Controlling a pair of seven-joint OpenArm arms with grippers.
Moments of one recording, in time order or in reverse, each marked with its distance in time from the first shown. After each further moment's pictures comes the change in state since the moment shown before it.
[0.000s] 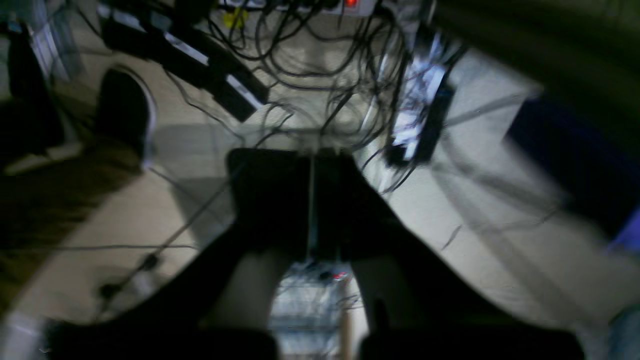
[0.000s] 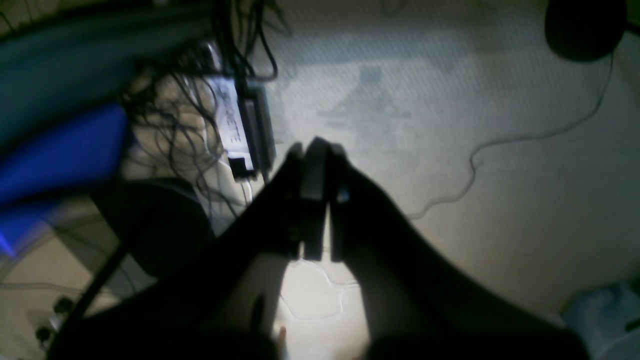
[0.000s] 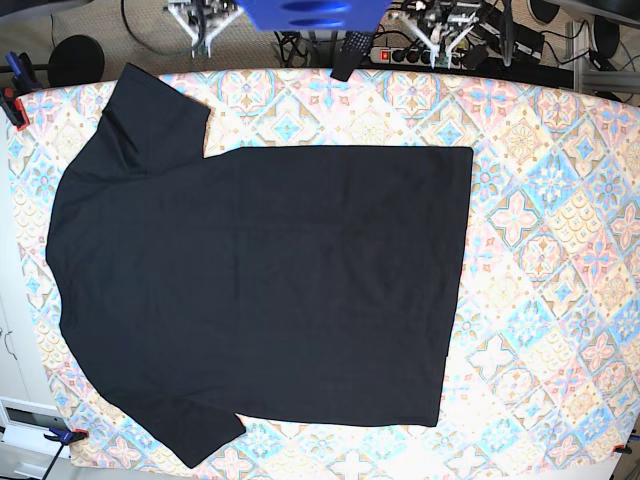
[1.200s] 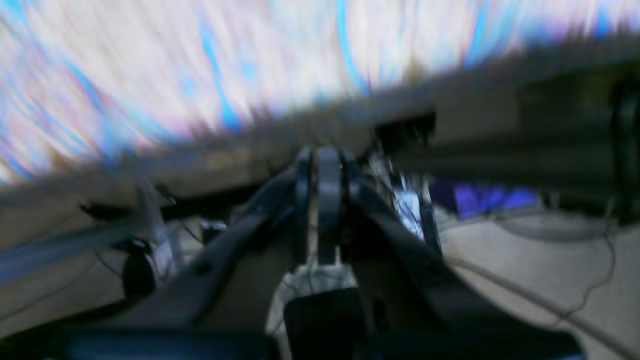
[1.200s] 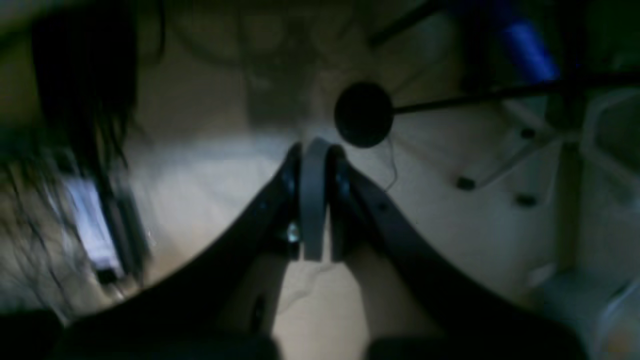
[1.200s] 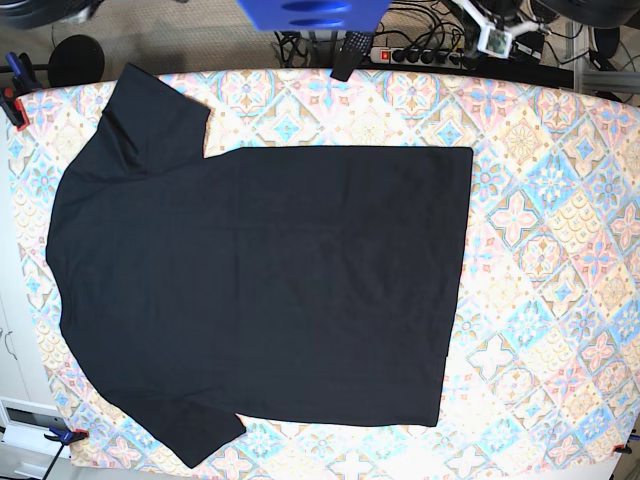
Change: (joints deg) left arm 50.5 -15.9 -6.6 92.6 -0.5 0.3 4.6; right arm -48.0 7.5 18.8 76.6 12.0 0.0 -5.4
